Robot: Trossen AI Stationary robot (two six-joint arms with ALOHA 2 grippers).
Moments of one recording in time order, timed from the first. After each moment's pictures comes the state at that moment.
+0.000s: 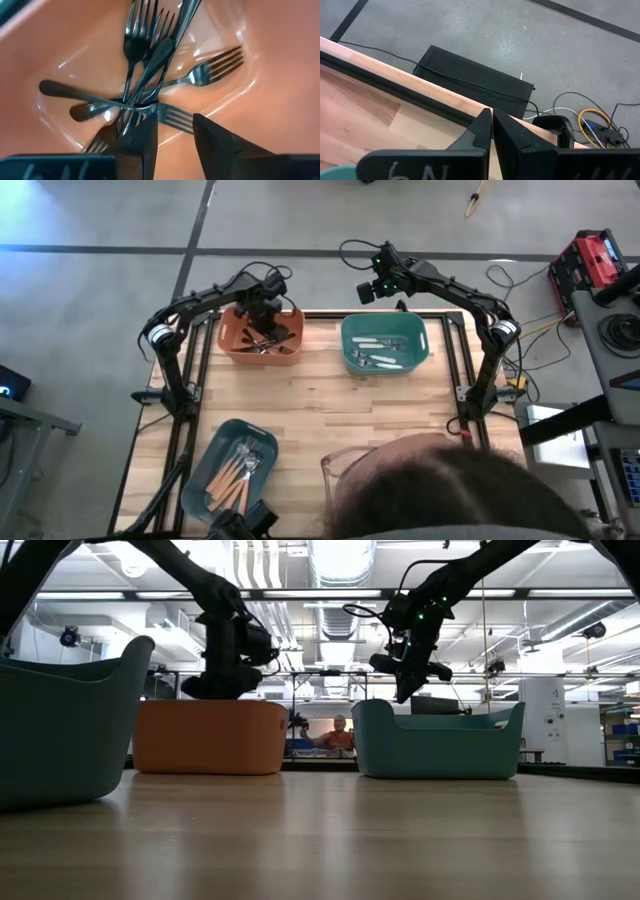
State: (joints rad) left arm 0.79 1.86 1.49 -1.15 0.07 -0.14; right arm -0.83 1.83 1.60 -0.72 0.16 0.28
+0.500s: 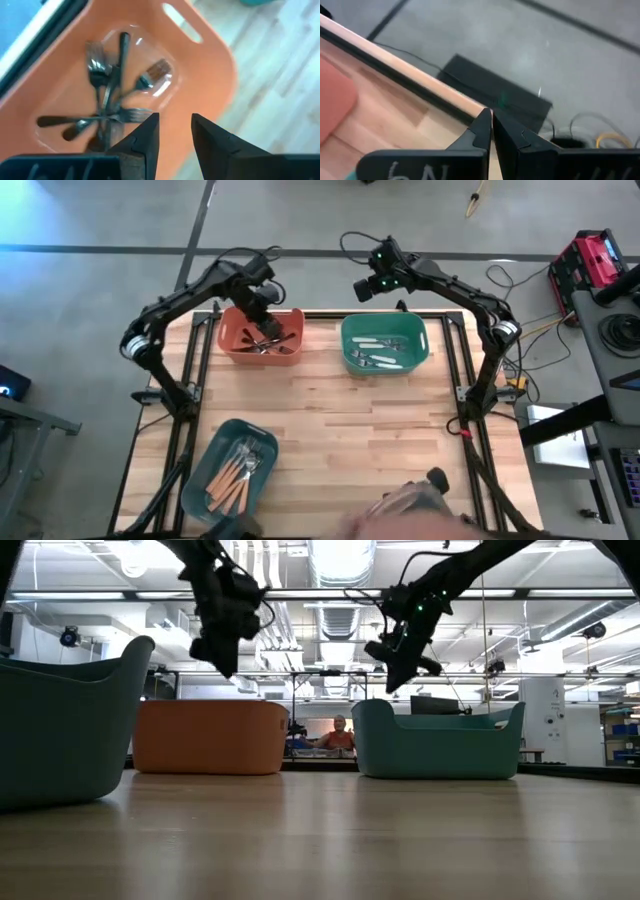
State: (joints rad) left arm 0.78 1.68 1.59 -1.23 0.24 0.08; right arm -0.83 1.82 1.63 -0.69 0.05 0.20
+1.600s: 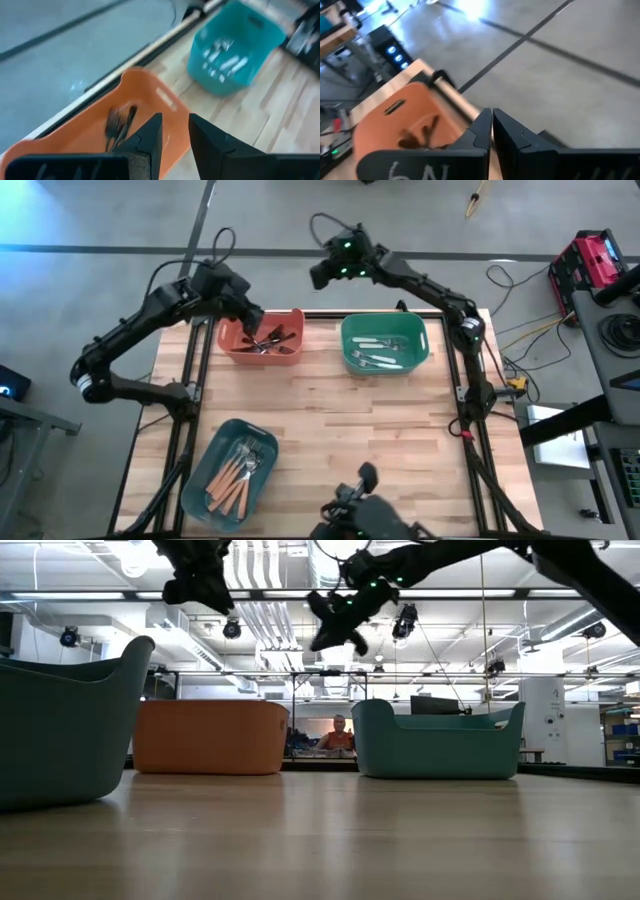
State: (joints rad) left arm 0.66 1.21 1.38 -0.91 0.06 -0.18; right arm -0.67 2.08 2.11 -0.50 -0.14 0.27
